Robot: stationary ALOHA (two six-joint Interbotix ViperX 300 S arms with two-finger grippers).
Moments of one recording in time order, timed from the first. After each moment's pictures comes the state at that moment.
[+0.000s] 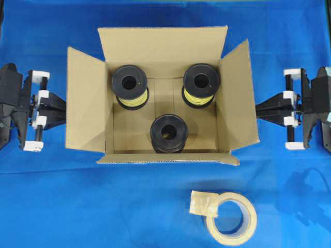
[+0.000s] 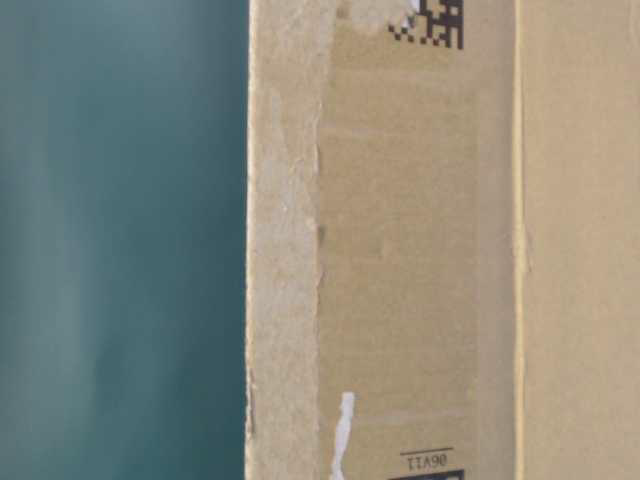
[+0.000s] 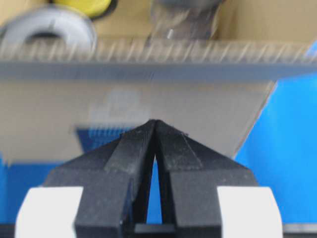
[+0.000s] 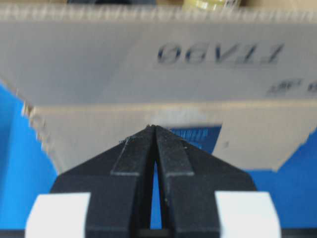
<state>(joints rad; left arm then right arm) -0.03 -0.60 1.33 -0.04 -0.42 -0.02 -0.01 -0.59 1.27 0.14 -0.33 0.01</state>
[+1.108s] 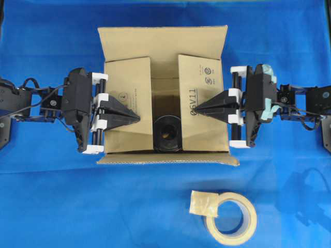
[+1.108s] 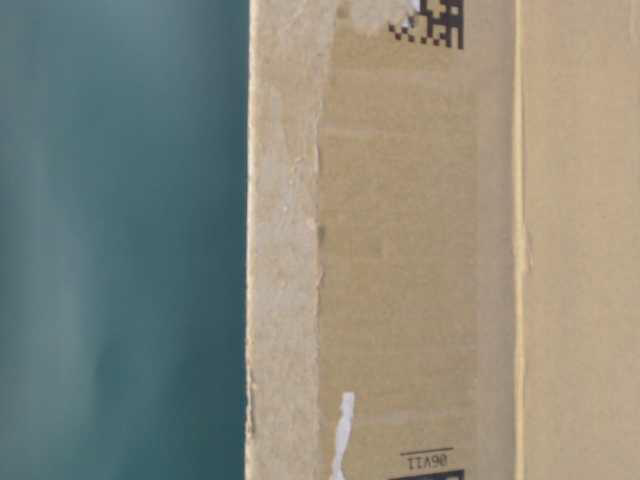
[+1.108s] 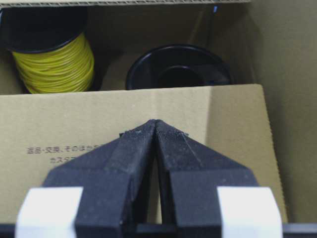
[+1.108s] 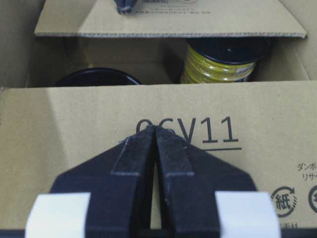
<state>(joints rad) -0.02 -0.17 0.98 -0.04 -0.45 0.02 -0.01 -0.20 0.96 0.15 -0.41 0.00</state>
